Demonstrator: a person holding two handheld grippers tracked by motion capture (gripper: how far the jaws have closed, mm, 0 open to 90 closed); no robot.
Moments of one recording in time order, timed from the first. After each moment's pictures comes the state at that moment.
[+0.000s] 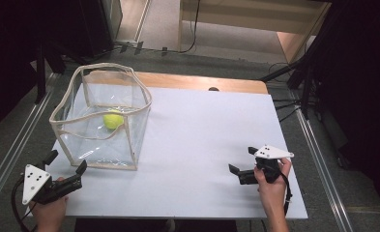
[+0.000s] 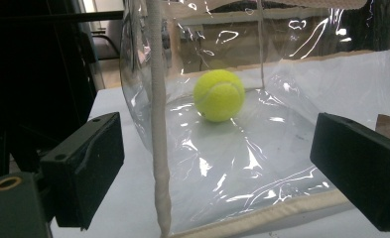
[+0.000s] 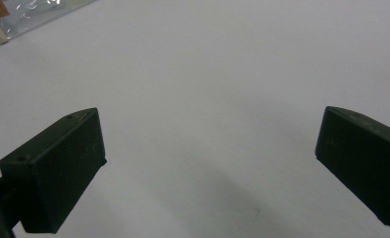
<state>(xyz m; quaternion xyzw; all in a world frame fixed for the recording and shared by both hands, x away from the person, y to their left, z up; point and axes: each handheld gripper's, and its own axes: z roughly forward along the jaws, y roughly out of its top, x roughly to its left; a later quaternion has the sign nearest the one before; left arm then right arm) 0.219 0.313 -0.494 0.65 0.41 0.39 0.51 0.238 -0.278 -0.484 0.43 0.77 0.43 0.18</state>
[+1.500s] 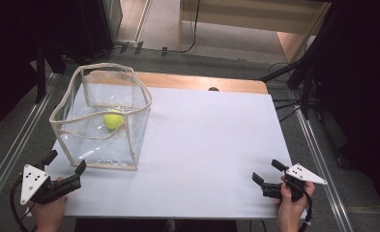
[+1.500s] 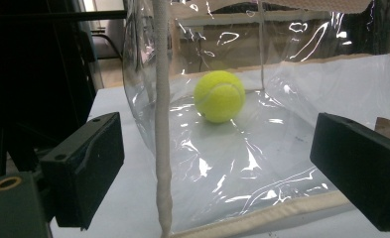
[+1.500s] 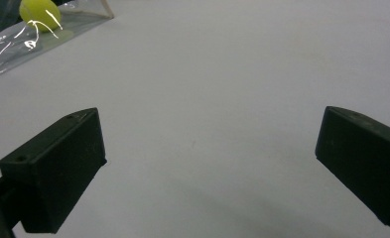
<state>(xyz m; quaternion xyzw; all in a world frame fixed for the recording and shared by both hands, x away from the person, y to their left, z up) 0.219 0.315 -0.493 0.64 0.42 0.39 0.51 0.191 -0.343 -0.520 0.49 0.68 0.50 0.21</state>
